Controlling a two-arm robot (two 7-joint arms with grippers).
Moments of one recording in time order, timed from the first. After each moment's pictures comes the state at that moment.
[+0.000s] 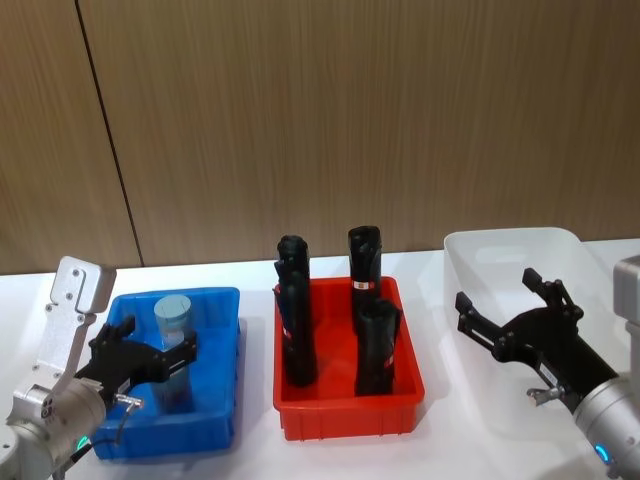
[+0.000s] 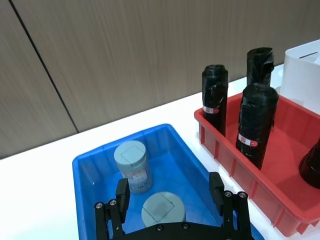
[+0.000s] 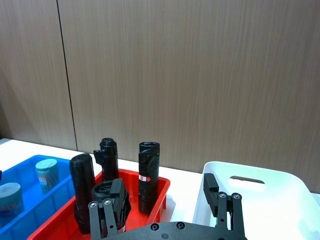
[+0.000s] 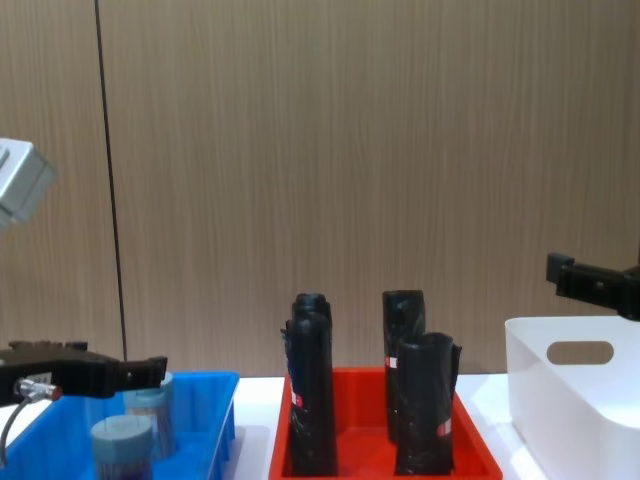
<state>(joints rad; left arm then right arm) -0.27 0.47 0.32 -1.44 -0.43 0.25 -0.11 -0.01 0.34 -0.23 -1.77 0.29 0.03 0.07</state>
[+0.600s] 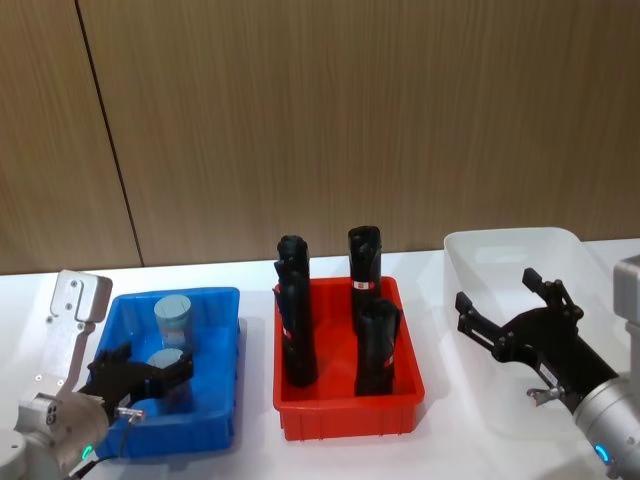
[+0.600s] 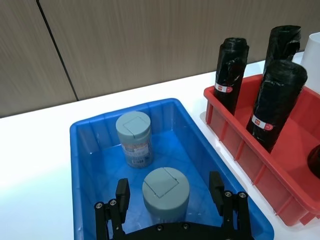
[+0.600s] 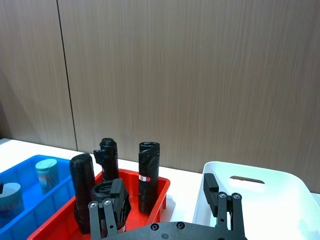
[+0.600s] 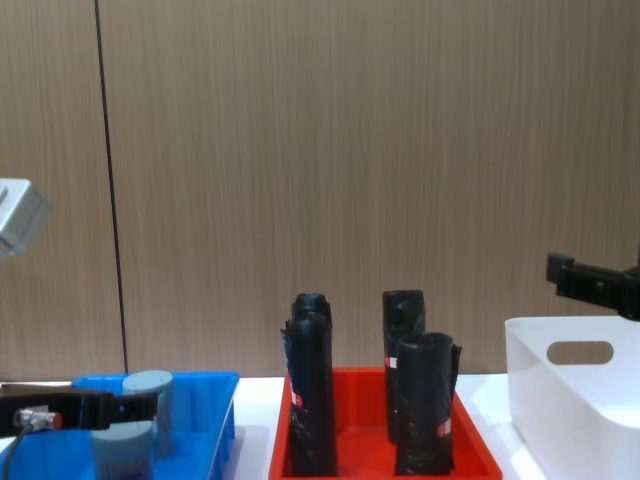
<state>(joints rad) -0.27 0.45 0.31 -1.40 -0.50 0.33 -0.06 -0.01 0.34 -0.23 -1.77 0.29 0.03 0.07</state>
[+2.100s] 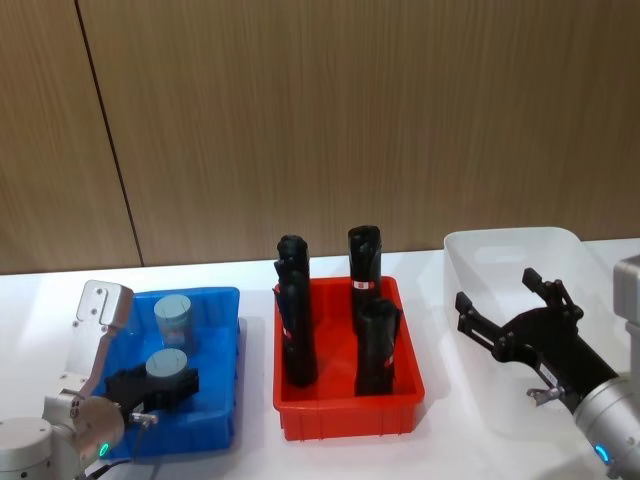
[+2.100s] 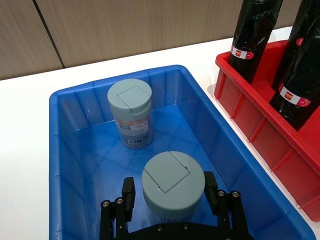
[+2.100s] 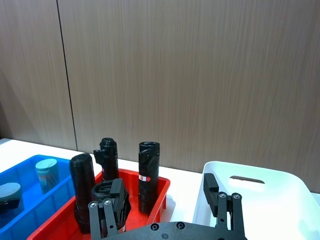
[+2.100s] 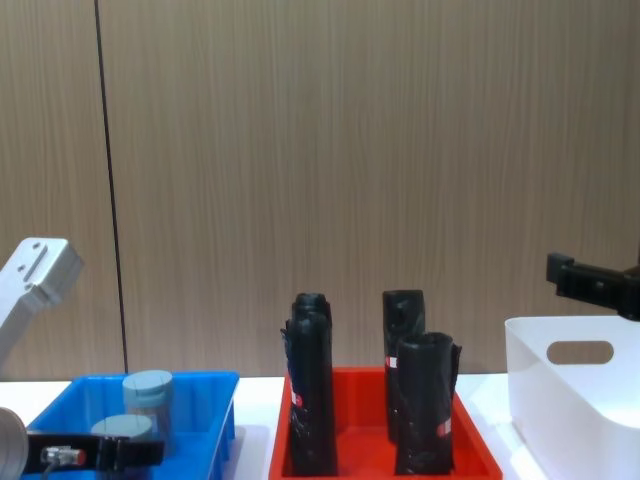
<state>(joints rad) -0.38 0.37 0.33 -1.19 -0.45 0.37 -0.12 -0.01 0.34 -0.23 -1.77 0.29 0.03 0.07</state>
